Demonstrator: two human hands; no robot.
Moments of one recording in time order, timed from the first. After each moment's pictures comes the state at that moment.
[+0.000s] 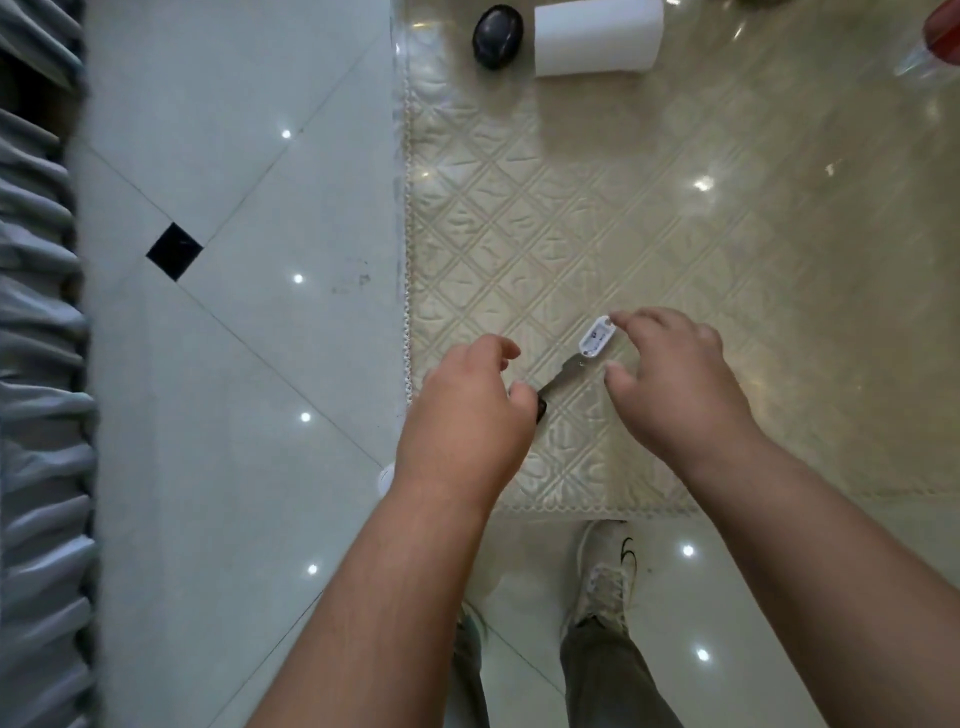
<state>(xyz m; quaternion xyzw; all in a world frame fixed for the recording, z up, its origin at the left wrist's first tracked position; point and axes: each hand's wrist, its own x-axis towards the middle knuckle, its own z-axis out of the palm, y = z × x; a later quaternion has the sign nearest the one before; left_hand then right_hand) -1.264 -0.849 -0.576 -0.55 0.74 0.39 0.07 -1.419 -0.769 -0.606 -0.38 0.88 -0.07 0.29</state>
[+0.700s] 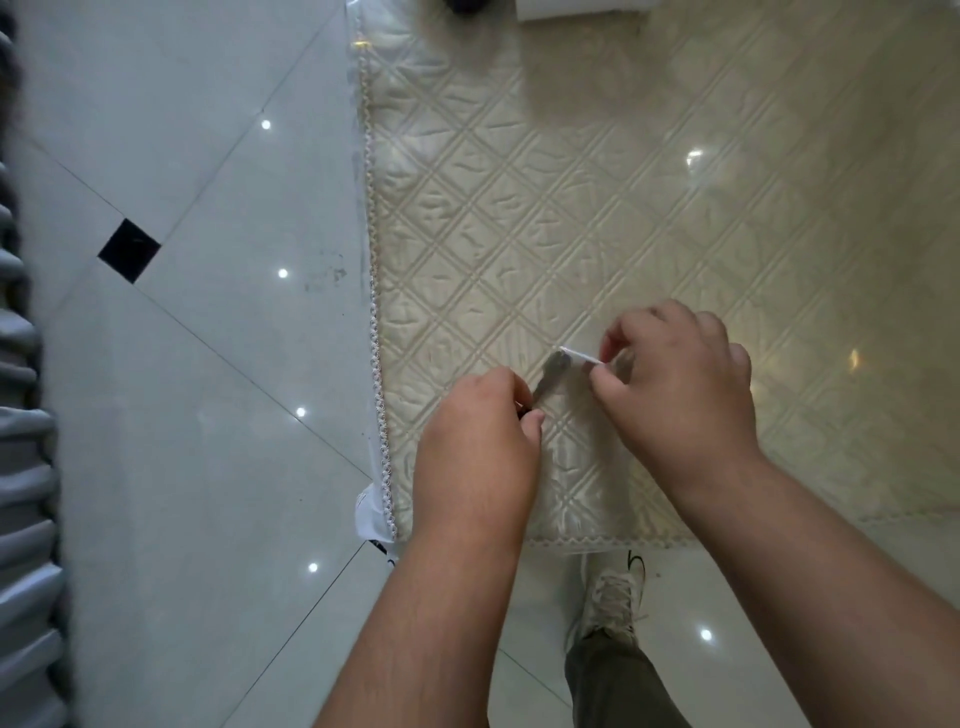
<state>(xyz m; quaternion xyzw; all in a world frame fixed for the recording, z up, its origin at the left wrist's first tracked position) -1.275 -0.835 -0.639 -0.56 0.75 0.34 0.07 -1.415 -0.776 -0.651 -0.38 0.90 -0.08 0.20</state>
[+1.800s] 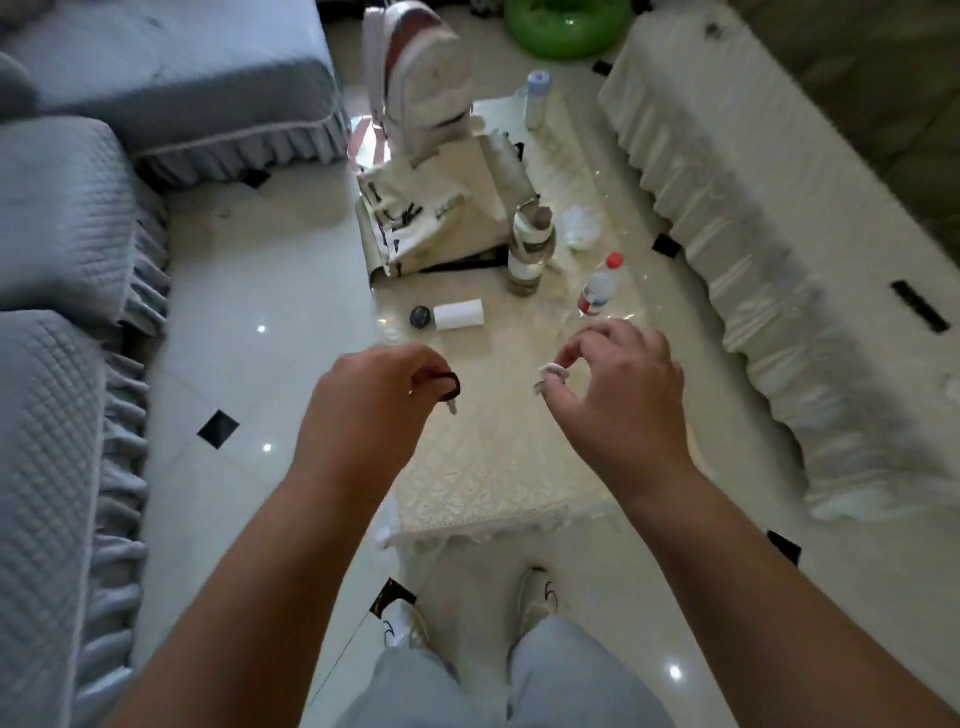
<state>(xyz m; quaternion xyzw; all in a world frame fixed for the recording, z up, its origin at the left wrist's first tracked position) -1.253 -0.812 -0.149 -0.38 0.88 0.24 -0.11 -1.414 -0.674 -0.179 -0.39 0.89 -0.25 0.00</state>
